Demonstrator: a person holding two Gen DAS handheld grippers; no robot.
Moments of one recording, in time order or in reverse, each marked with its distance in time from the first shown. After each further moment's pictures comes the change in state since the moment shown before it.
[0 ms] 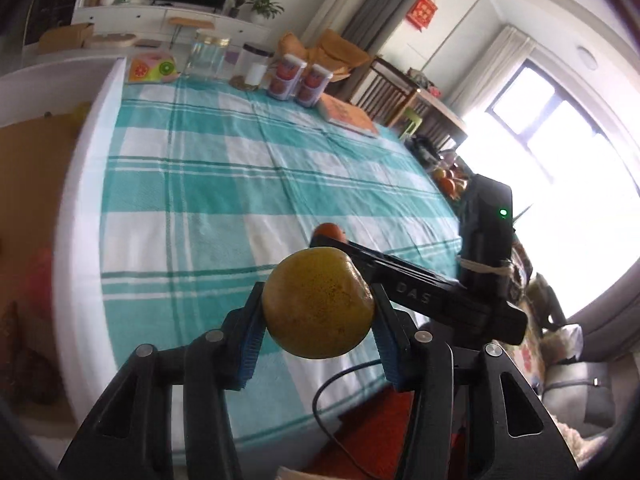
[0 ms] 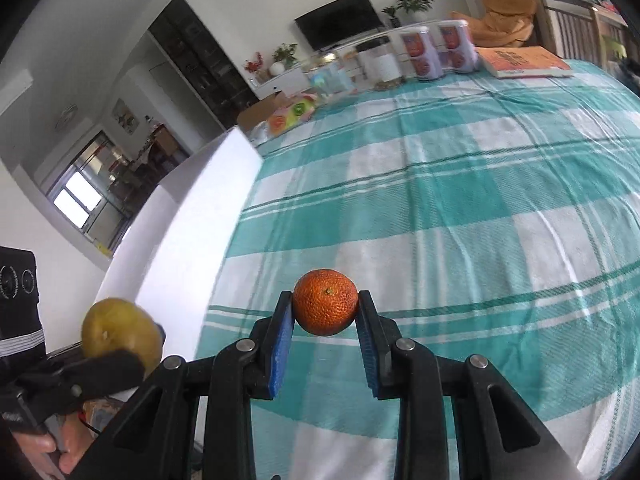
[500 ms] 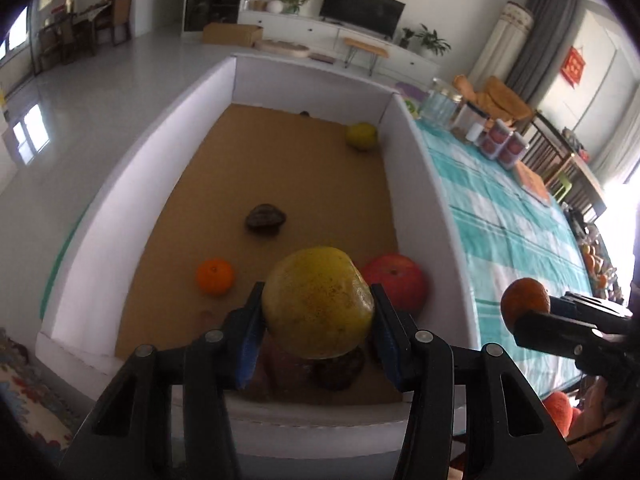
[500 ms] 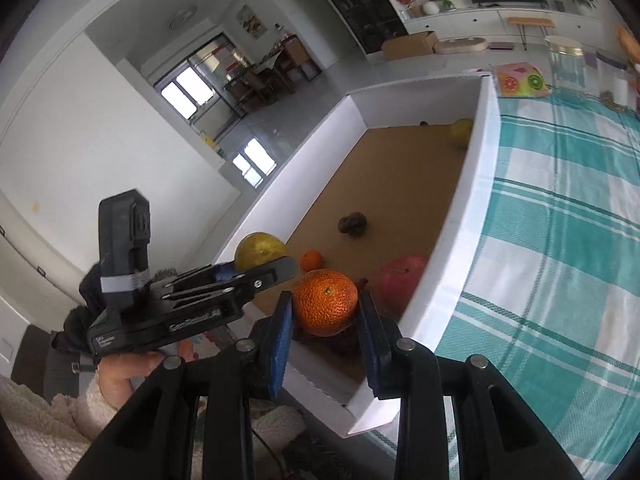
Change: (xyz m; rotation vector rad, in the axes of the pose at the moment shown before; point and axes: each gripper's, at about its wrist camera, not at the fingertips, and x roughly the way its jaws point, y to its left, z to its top) left arm -0.099 0.169 -0.014 -0.269 -0.082 0.544; right arm 0.067 0.218 -0.005 -0.347 0.300 0.284
